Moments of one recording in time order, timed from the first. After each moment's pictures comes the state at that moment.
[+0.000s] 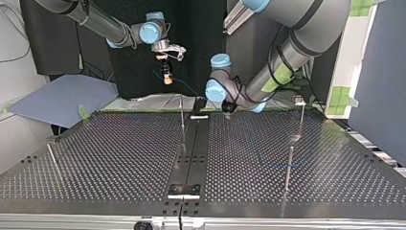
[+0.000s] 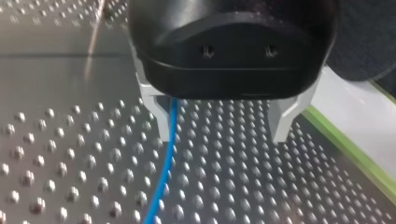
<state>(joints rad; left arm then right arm) -0.44 -2.36 -1.49 -2.90 -2.12 -1.15 2.14 -0.67 1.88 -1.00 1.64 1.57</state>
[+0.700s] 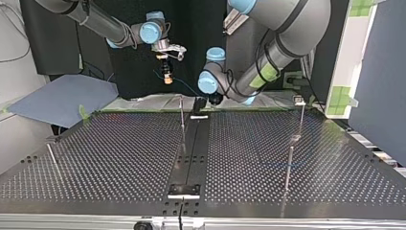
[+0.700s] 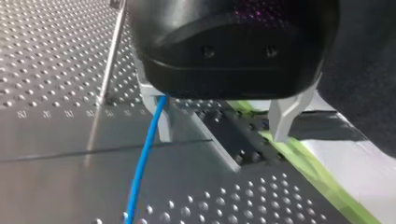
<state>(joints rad) -0.49 -2.43 -1.48 -2.84 -1.98 -1.25 2.14 -0.67 1.88 -1.00 1.63 1.57</state>
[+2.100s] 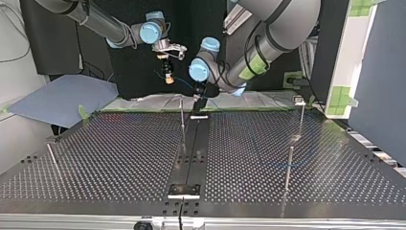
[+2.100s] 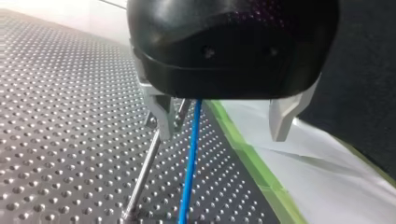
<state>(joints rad) -0.57 -2.43 -1.52 -2.76 -1.82 -1.52 2.14 -0.67 1.88 -0.99 1.61 1.56</state>
